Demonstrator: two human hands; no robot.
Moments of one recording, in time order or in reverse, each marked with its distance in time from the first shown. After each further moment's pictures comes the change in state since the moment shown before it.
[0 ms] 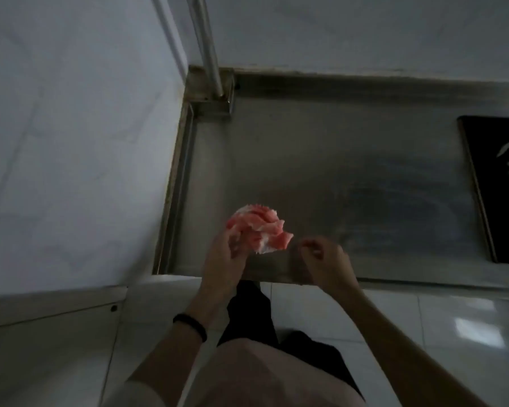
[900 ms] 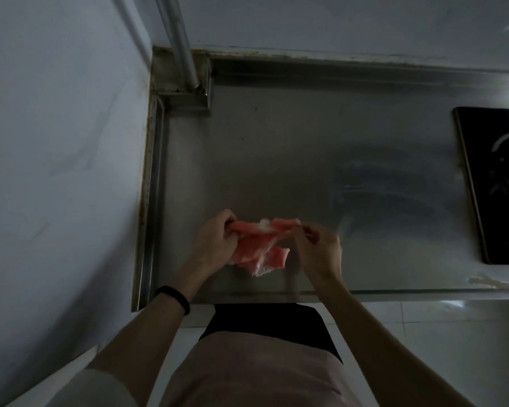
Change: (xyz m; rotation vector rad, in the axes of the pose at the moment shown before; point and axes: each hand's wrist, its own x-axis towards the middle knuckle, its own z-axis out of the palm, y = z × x) left_hand 0.105 0.021 -0.009 0.265 -0.262 0.021; right_hand 0.059 -0.034 0.018 0.241 0.310 0.212
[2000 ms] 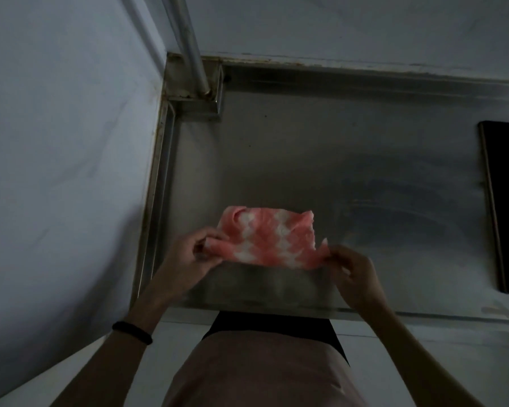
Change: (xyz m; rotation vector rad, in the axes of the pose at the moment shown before) left_hand -0.036 -0.011 -0.041 -0.319 -0.023 0.078; right_hand 0.035 0.046 -0.069 -0.056 -0.322 -0.281
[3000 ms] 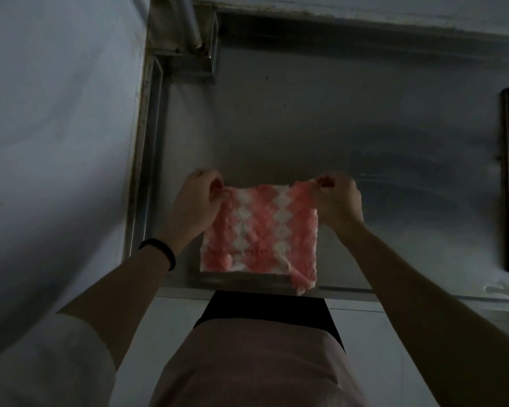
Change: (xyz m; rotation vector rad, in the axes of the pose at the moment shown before) left_hand 0.077 -0.021 0.019 0.527 0.133 0.034; right_hand 0.092 -0.044 0.029 -0.229 0.177 0.278
